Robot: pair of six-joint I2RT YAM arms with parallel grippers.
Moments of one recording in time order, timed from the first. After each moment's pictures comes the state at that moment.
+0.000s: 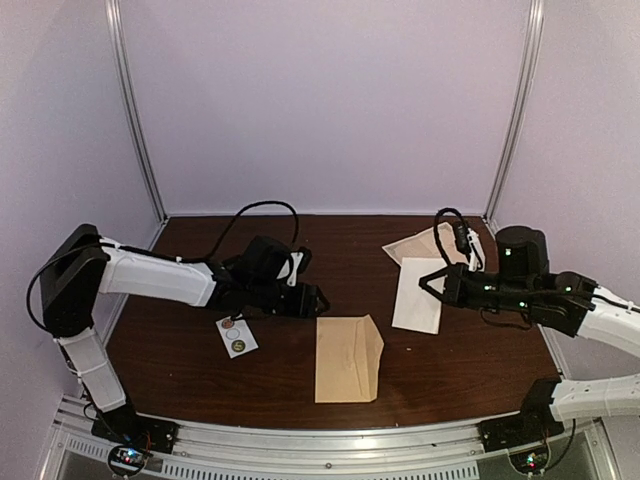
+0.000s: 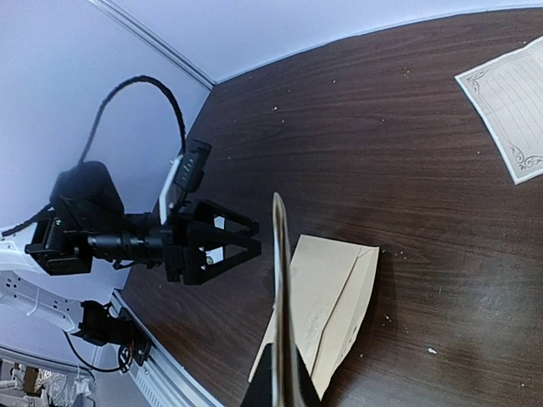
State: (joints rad) left arm -0.87 1.81 1.04 0.03 0.15 -0.57; right arm 0.75 0.86 0.72 -0.29 -0.07 0.73
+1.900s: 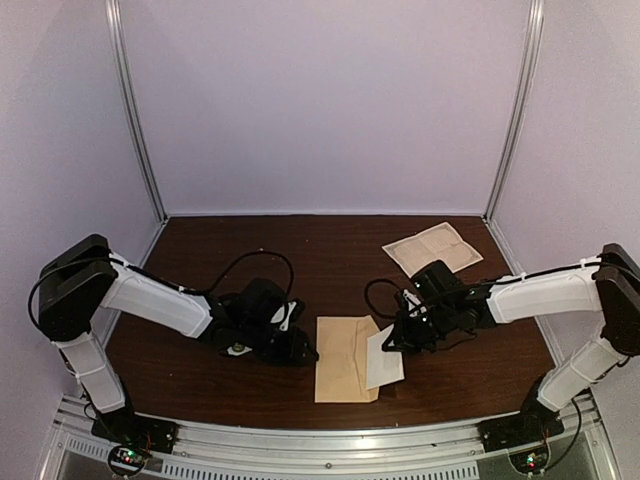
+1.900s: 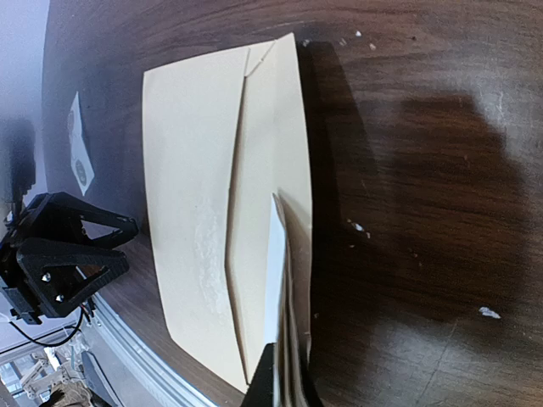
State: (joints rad) left arm -0.95 1.75 0.81 0.07 0.30 -0.82; right arm 0.75 1.49 0.72 -0.19 -0.35 0.89
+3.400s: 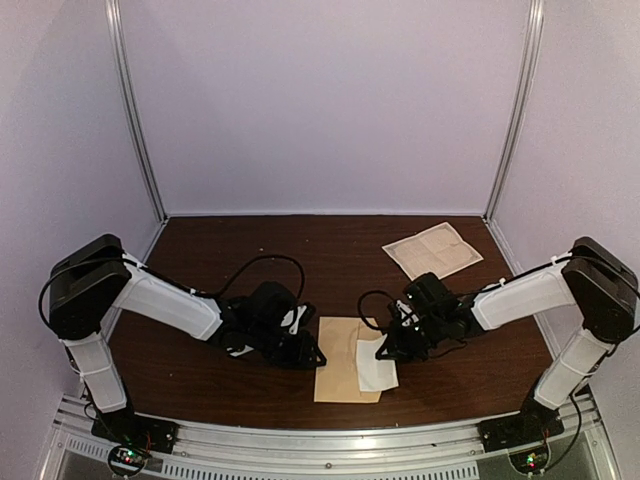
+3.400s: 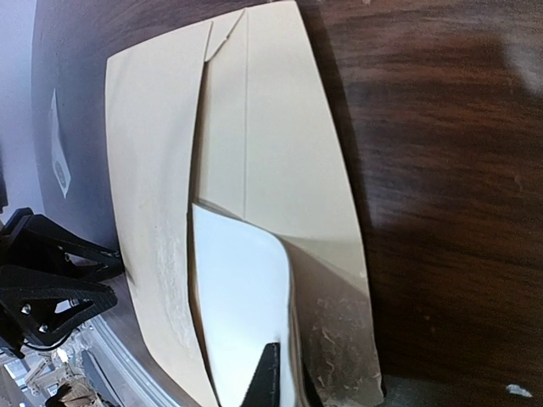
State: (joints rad) left arm -0.98 1.81 0.85 0.12 0.34 -0.82; right arm 0.76 1.62 0.67 -0.02 -0.39 0.90
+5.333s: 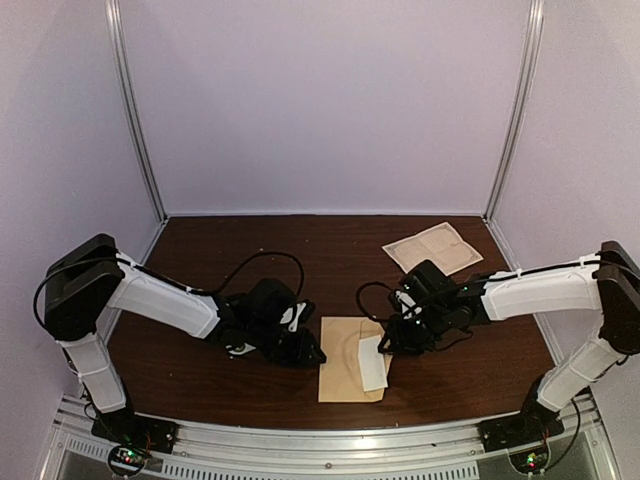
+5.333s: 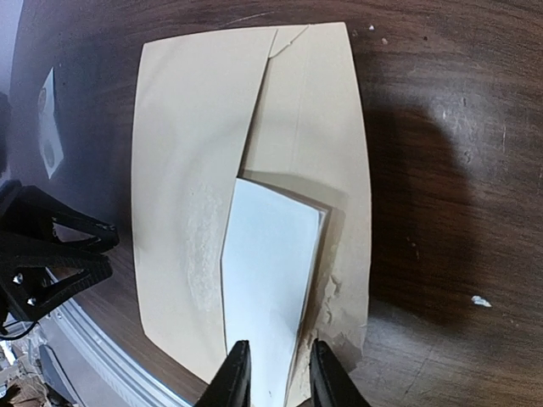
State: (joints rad) left arm -0.98 1.79 0.85 0.09 0.34 -0.82; right arm 0.82 1.51 0.80 -0.33 -0.25 0.81
